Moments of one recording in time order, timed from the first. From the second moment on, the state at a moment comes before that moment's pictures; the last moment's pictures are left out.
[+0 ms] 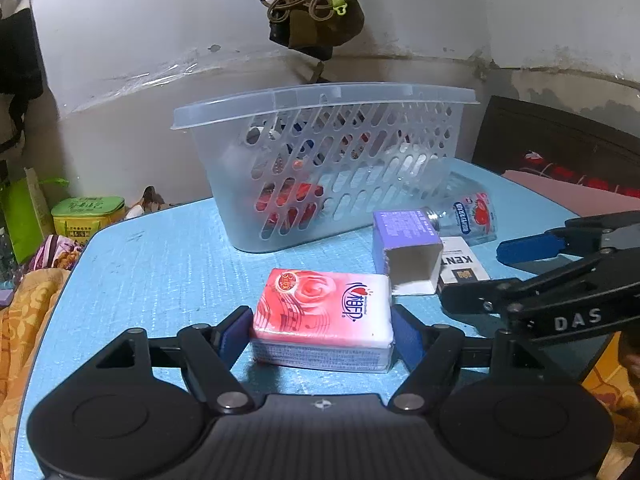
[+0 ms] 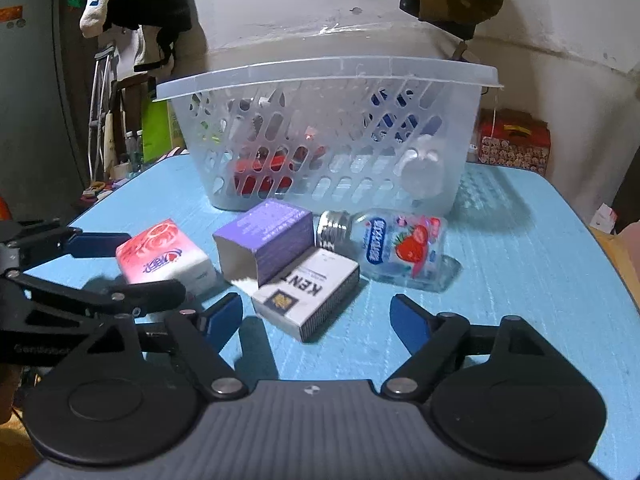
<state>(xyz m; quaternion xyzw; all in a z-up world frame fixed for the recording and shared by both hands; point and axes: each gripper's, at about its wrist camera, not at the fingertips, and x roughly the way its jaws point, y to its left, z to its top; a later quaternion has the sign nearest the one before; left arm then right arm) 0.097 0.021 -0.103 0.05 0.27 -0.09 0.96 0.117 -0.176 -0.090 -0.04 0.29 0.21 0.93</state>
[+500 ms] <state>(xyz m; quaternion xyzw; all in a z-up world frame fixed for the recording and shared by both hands) 0.099 0.028 -0.109 0.05 0.27 -0.09 0.96 0.101 -0.181 -0.088 -0.08 0.27 0.27 0.92</state>
